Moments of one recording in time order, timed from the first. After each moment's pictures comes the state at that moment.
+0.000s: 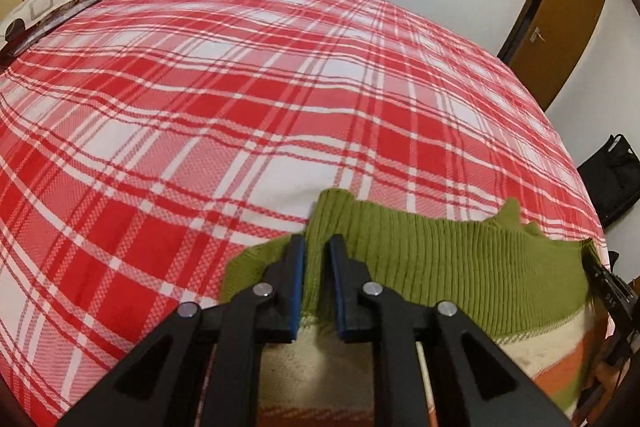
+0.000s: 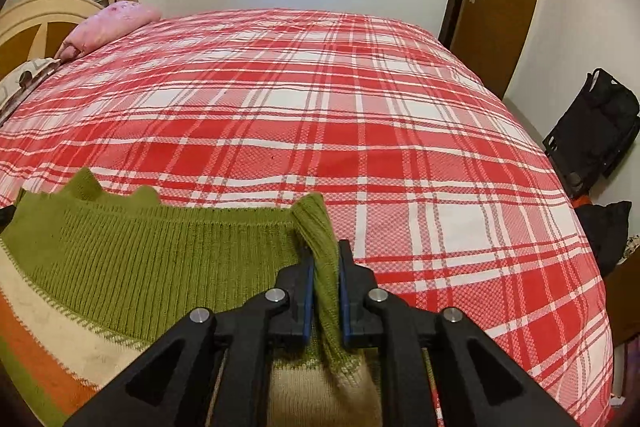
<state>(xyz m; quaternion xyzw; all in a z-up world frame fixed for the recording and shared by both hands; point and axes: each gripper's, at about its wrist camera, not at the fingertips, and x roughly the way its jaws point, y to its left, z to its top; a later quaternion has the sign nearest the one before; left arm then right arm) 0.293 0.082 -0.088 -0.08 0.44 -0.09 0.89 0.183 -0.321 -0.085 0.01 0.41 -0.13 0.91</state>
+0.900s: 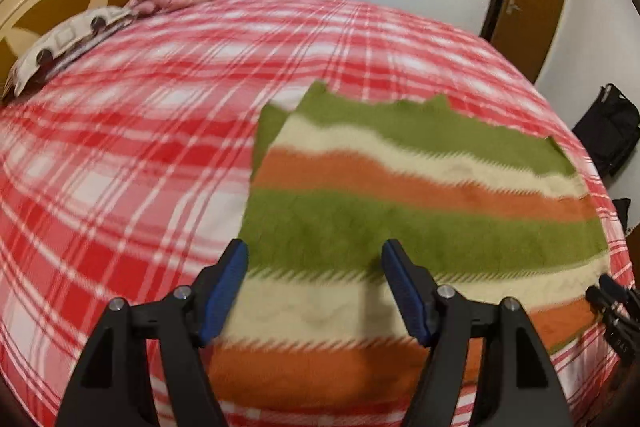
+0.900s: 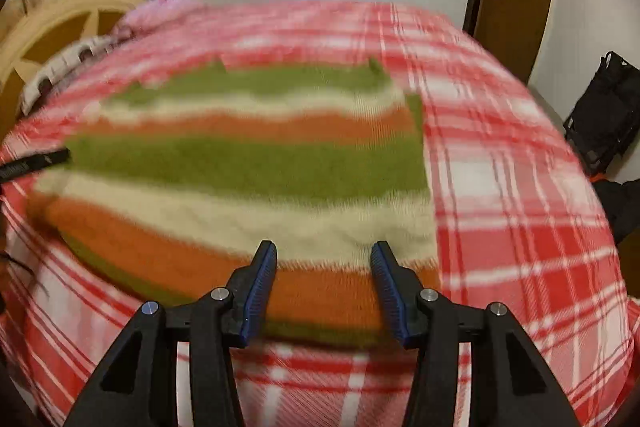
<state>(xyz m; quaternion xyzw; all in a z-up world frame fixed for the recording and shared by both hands) 0.146 0.093 -0.074 -0.01 0.43 -0.08 0.90 -0.023 -0.264 -0.100 0.03 0.41 -0.06 0.91</state>
